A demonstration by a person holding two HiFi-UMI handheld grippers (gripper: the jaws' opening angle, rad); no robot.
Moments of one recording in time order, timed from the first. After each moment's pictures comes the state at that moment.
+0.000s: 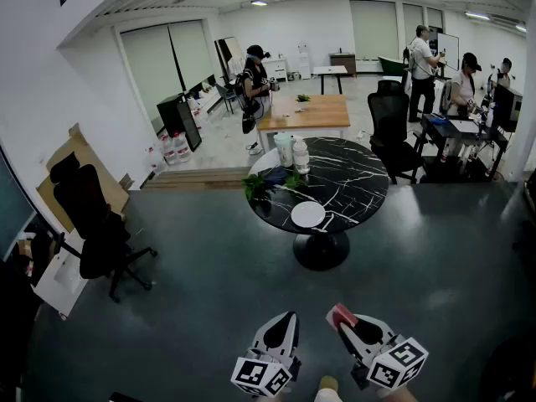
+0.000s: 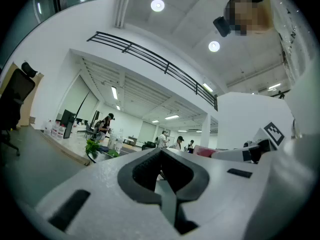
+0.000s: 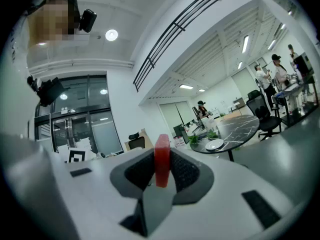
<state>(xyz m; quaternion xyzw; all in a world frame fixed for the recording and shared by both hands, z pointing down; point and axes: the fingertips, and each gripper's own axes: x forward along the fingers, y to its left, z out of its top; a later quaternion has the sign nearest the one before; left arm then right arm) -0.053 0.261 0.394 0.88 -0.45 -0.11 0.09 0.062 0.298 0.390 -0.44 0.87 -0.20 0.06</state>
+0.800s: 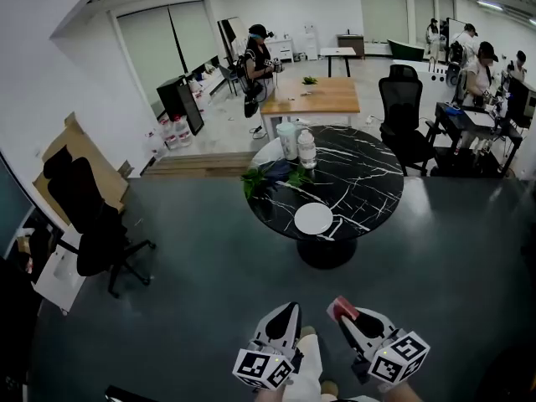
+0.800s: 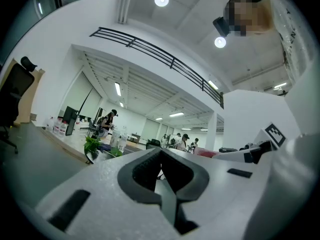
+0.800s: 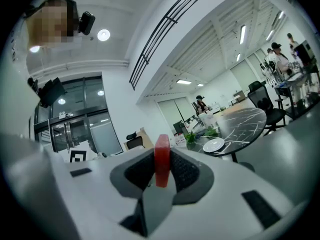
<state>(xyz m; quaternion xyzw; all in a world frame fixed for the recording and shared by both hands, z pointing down) -0.037 0.131 0.419 0.88 -0.46 -0.10 0.11 0.075 0.169 0.418 -0.43 0.87 -0.22 0.06</state>
